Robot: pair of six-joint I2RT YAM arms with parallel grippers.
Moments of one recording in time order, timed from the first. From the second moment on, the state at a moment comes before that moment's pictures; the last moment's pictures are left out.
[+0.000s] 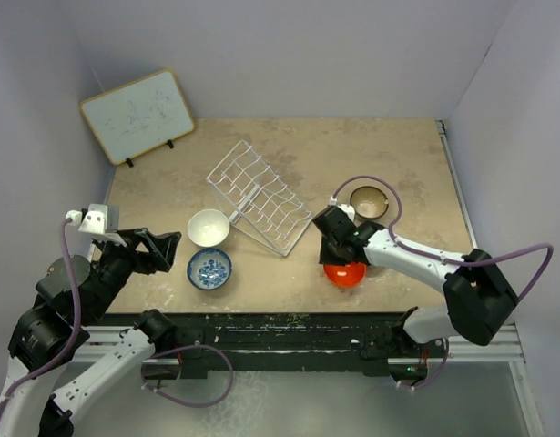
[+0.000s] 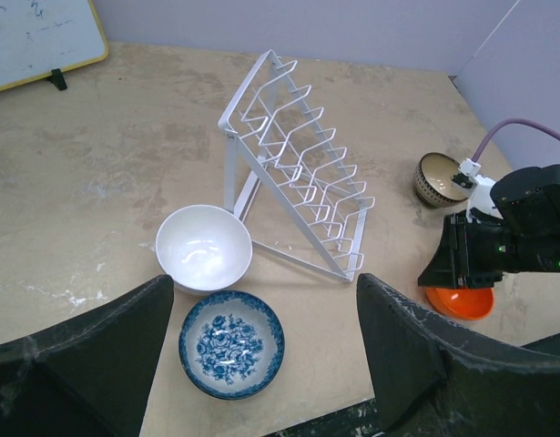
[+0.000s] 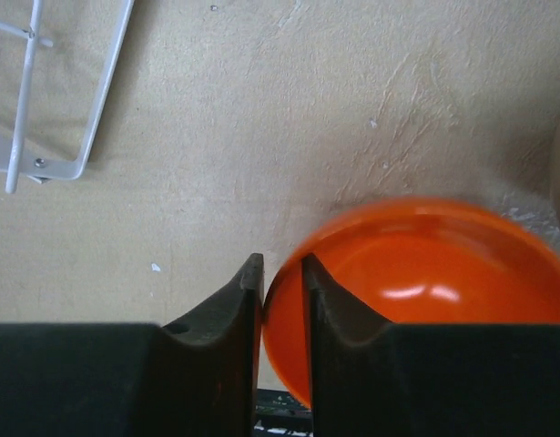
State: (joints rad) left arm -0.64 0.38 1.08 -0.85 -0.32 -0.36; right arm 0.74 1.40 0.81 -0.55 0.22 0.78
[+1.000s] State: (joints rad) left arm -0.64 0.44 1.15 -0.88 -0.32 -0.33; right arm 0.77 1.22 0.56 0.48 -0.02 0.90
